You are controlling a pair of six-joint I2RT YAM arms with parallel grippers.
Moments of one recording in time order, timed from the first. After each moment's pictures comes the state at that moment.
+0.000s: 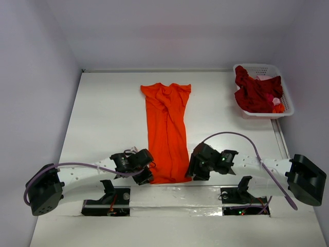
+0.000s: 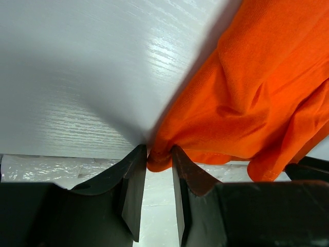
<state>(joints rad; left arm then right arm) -1.05 1.02 0.43 -0.66 -0.04 -1.59 1.03 1.16 0.49 -0.40 -0.06 1.25</state>
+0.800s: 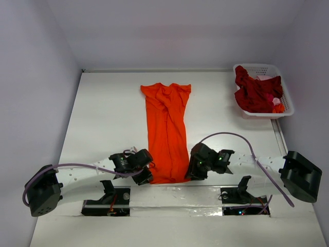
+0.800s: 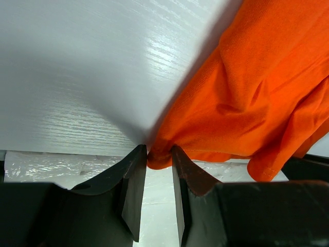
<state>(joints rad) -1.05 1.00 0.43 -0.67 -0.04 -1.59 1.03 1.22 0.49 -0.34 -0.10 1.25</state>
